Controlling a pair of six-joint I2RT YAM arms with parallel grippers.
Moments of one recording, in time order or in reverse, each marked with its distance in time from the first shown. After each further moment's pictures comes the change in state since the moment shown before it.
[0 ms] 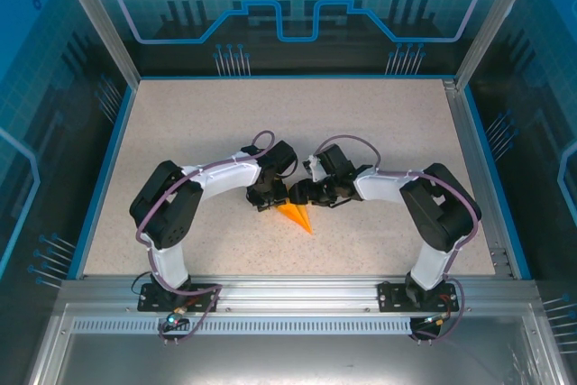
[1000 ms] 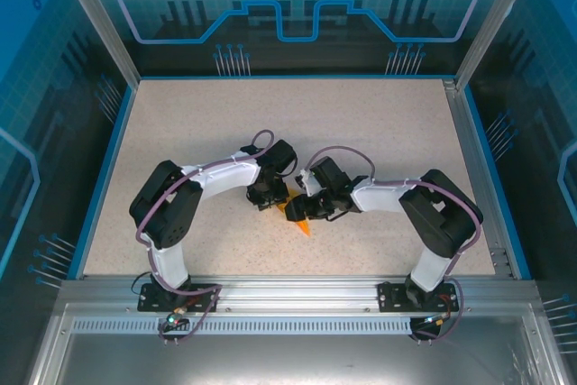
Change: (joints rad) left arm 0.006 0.000 0.000 0.022 0.008 -0.001; right arm 0.093 -0.041 -0.073 0.020 -0.015 -0.052
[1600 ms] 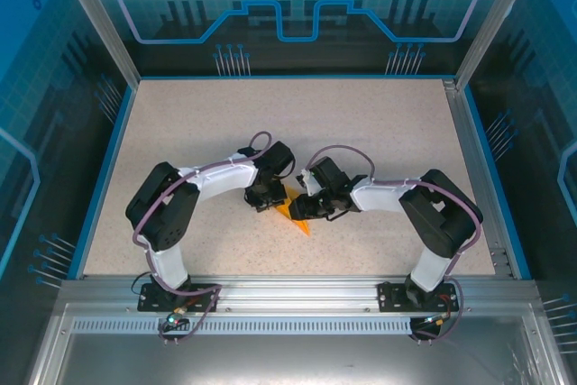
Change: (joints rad) left arm 0.003 -0.030 -0.038 0.010 0.002 0.000; right arm 0.002 0.000 0.012 -0.034 0.068 -0.009
